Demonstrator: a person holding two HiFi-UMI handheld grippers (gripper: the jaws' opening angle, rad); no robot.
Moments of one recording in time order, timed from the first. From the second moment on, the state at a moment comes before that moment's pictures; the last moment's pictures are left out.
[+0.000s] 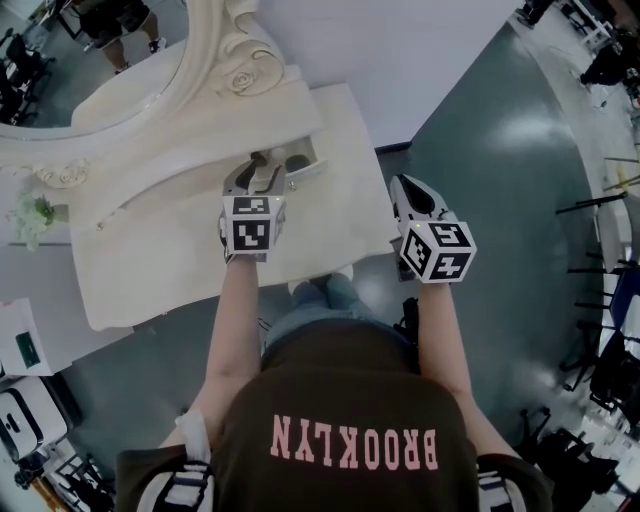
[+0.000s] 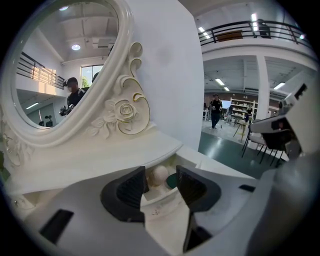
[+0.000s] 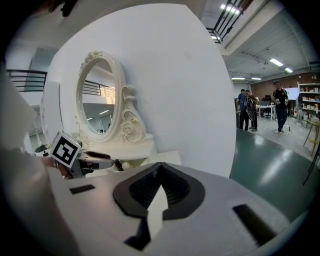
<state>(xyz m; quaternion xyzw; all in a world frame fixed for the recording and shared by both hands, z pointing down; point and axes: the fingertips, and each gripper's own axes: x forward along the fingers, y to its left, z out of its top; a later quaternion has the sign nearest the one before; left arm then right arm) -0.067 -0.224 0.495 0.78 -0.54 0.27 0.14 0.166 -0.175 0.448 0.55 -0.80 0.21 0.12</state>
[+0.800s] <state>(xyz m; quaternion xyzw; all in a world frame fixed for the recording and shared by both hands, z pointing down) -0.120 -0.221 0.423 0.76 -0.62 0.17 0.09 0.115 -0.211 0.408 0.51 -0.84 0.15 0.10</state>
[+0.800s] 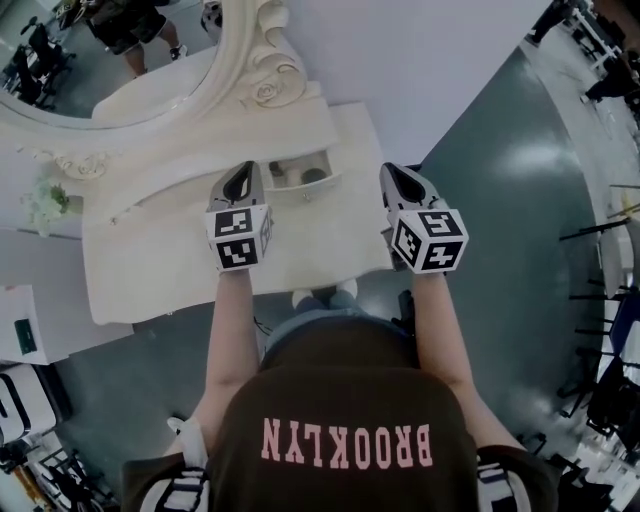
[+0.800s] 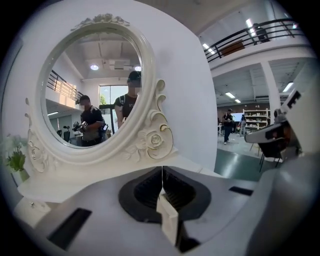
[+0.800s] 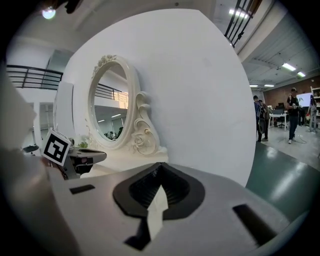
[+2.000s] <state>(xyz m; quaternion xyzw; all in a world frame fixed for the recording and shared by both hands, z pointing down) -0.160 -0.217 0.271 0.77 -0.64 0.02 -0.07 0.055 -0.228 0.257 0.49 -0.86 -0.11 0.02</state>
